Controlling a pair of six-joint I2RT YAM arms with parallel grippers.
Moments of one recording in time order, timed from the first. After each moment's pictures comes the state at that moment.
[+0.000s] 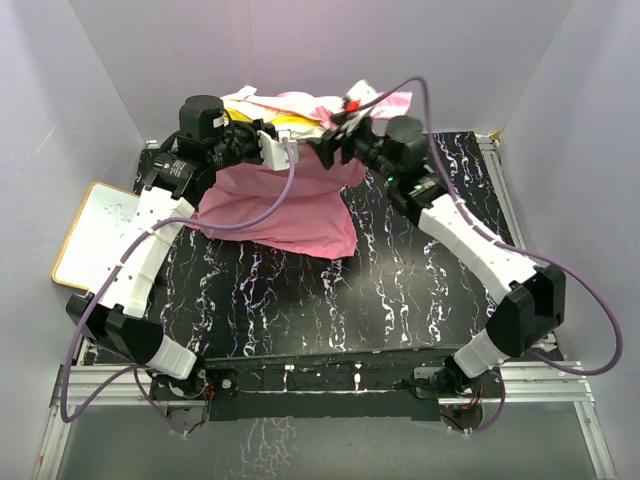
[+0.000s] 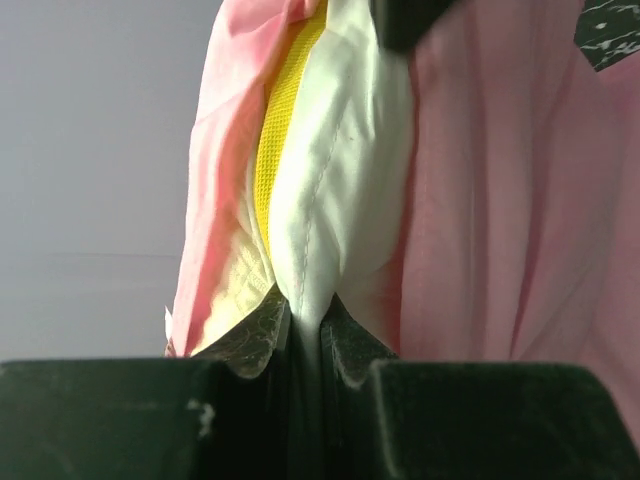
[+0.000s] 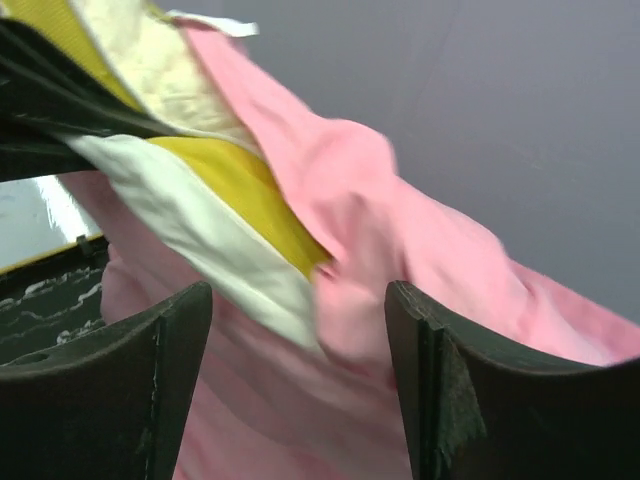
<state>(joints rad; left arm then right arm) -0.39 1.49 1.74 -0.61 0.36 1.28 0.58 1.55 1.47 0.17 -0.24 -0.17</state>
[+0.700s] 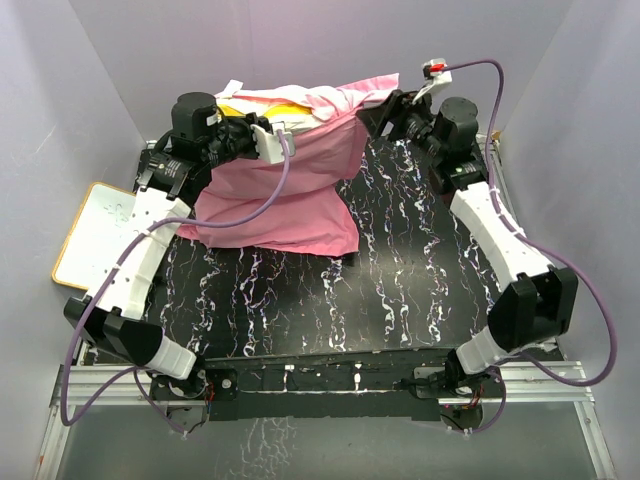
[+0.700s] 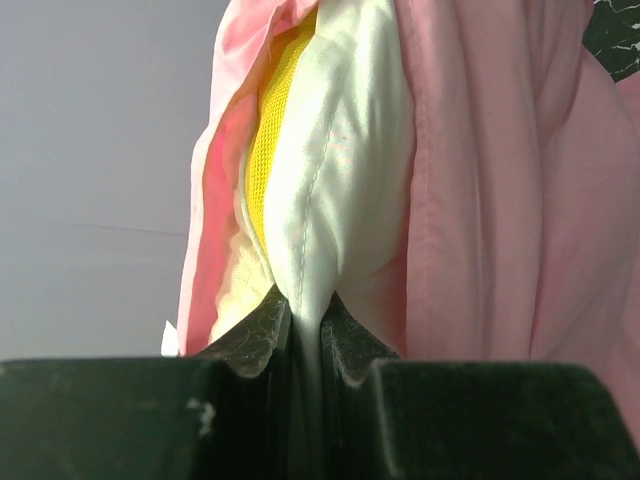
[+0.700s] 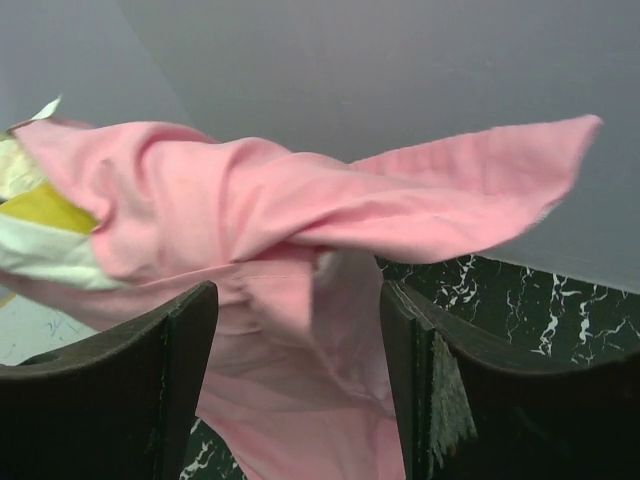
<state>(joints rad) -0.37 1.49 1.74 -0.56 0.33 1.24 0.28 1.50 1.45 0.16 -0.35 0.33</state>
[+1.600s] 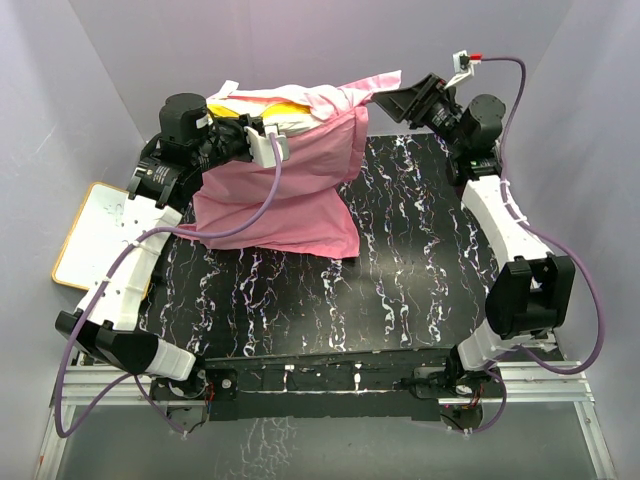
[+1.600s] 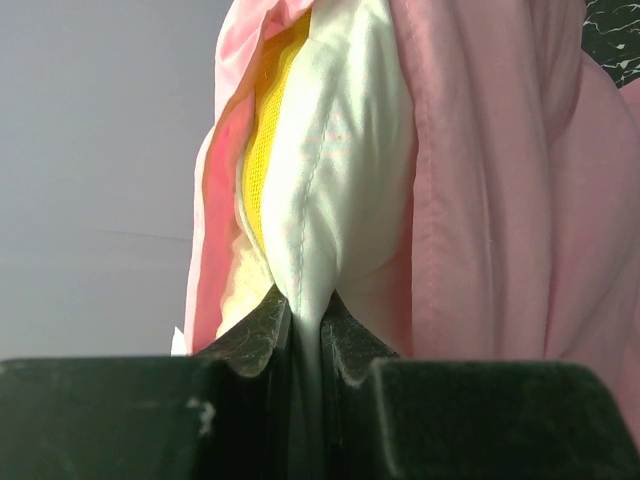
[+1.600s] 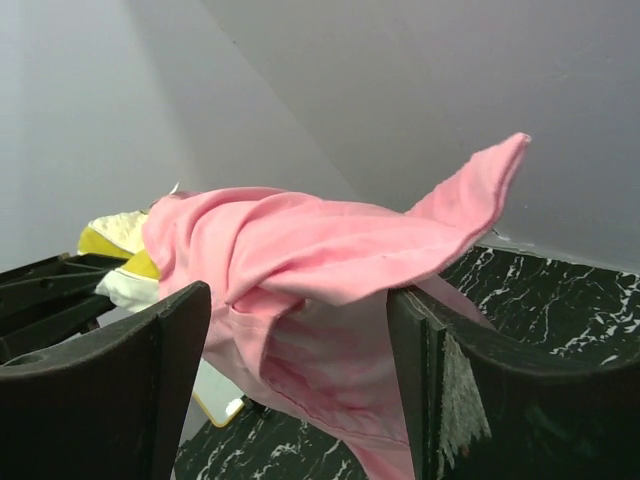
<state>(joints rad) -0.37 1.43 1.76 -0.61 0.37 1.24 0.09 1.59 1.45 0.46 -0.66 0.85</state>
